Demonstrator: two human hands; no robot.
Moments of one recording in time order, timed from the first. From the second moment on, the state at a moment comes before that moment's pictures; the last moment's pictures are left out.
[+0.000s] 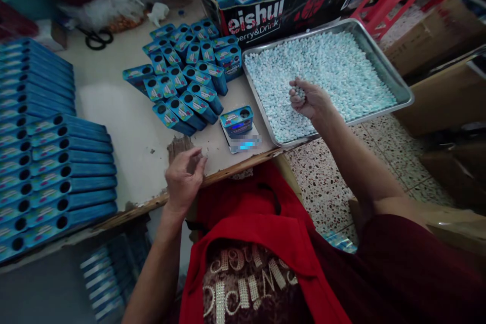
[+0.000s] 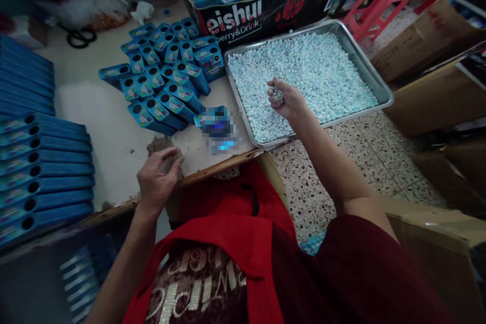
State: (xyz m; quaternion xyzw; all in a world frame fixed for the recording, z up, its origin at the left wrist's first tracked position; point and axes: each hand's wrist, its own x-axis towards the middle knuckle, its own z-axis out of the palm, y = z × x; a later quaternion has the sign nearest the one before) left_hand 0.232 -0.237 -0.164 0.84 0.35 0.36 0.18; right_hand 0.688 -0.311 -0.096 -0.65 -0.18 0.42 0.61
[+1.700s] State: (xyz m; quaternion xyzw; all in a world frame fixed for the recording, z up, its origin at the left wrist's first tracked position) left_hand 0.189 -0.237 -0.208 0.79 0.45 0.38 0.16; right_hand 0.583 -0.248 0.018 -0.66 -0.71 0.21 0.08
